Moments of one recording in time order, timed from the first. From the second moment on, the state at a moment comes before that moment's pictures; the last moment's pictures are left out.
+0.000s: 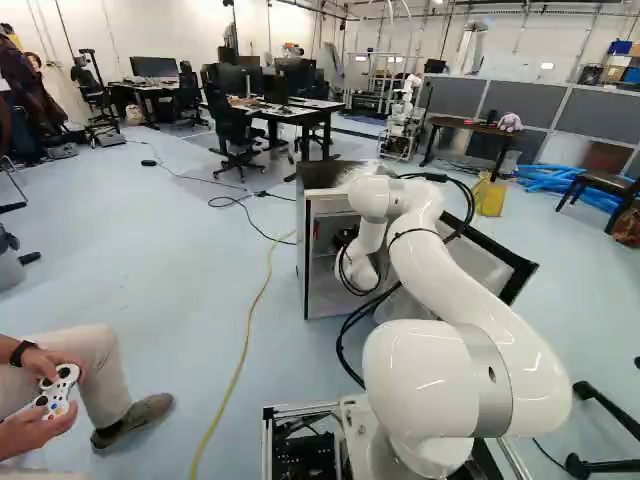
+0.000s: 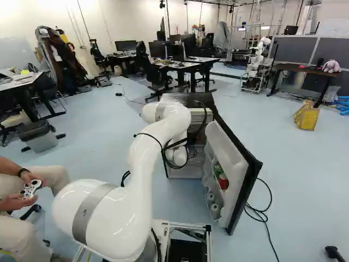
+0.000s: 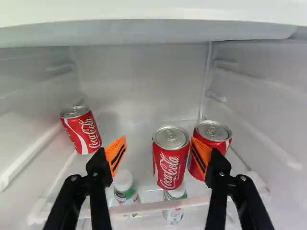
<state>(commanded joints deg) -10.3 -84.4 -86.5 -6.7 78.5 0.6</state>
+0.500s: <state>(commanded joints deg) -10.3 -84.5 -86.8 -6.7 78.5 0.6</state>
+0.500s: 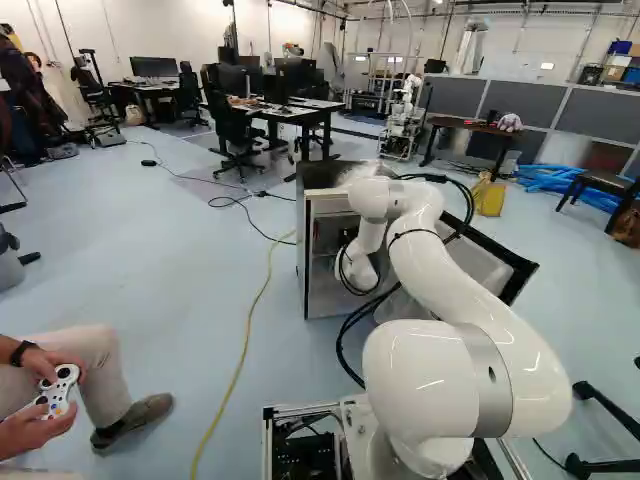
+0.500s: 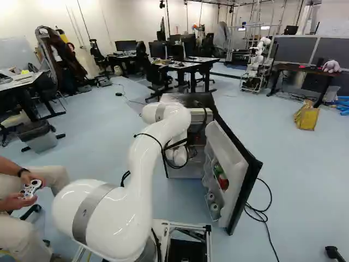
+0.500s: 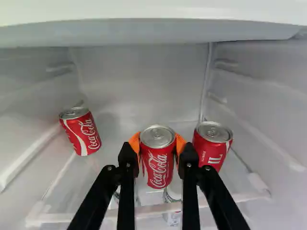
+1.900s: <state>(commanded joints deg) -10.3 -76.7 -76.2 -6.7 78.5 0.6</state>
